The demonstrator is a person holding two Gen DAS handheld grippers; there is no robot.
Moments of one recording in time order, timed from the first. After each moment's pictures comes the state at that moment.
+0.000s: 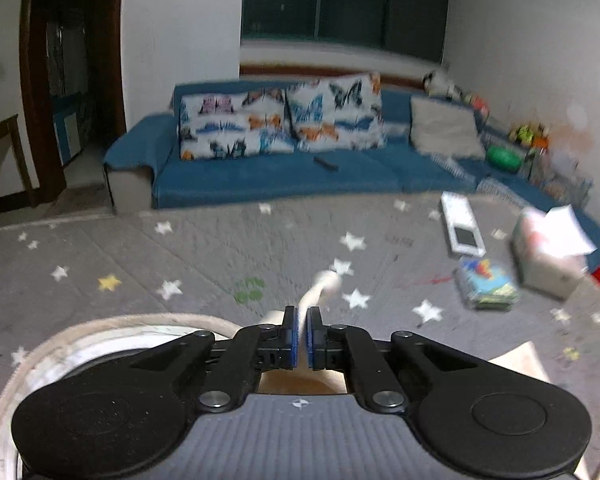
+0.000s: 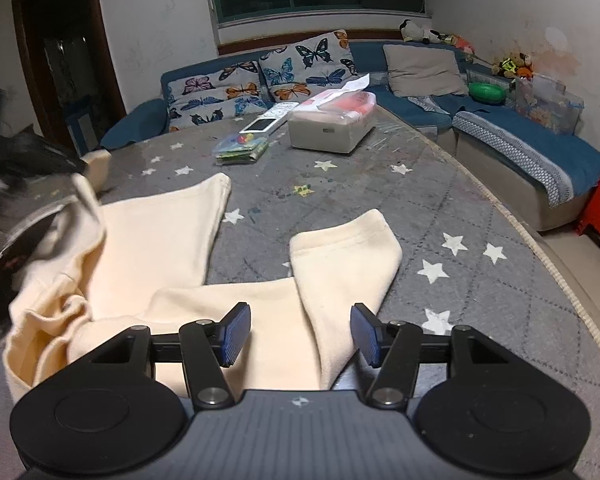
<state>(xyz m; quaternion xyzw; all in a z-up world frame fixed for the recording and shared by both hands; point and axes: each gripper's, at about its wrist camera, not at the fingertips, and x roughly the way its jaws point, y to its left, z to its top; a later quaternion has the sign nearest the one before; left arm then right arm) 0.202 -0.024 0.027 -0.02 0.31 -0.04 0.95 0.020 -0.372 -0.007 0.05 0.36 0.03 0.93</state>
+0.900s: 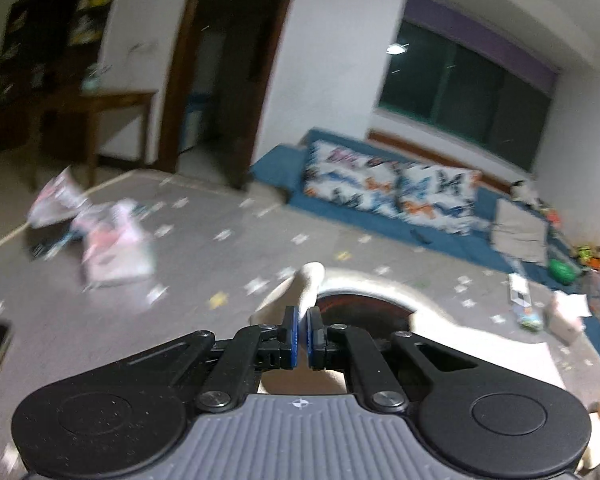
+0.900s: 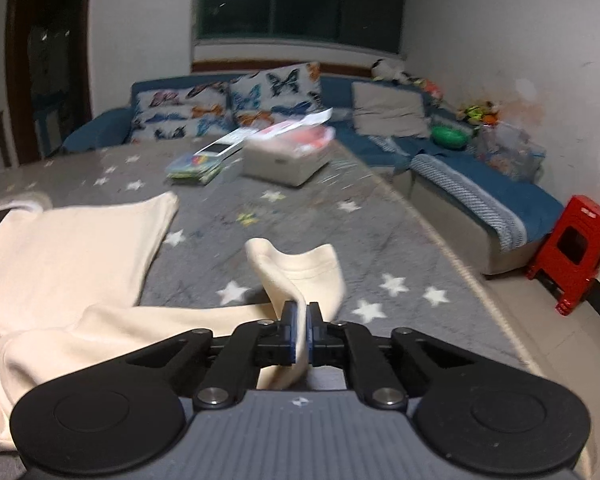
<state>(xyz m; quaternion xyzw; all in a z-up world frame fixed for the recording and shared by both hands) -0.049 0.148 0.062 -0.15 0.24 0.12 0.95 0.016 -0.384 -0.004 -0.02 0.31 -0.04 0.95</state>
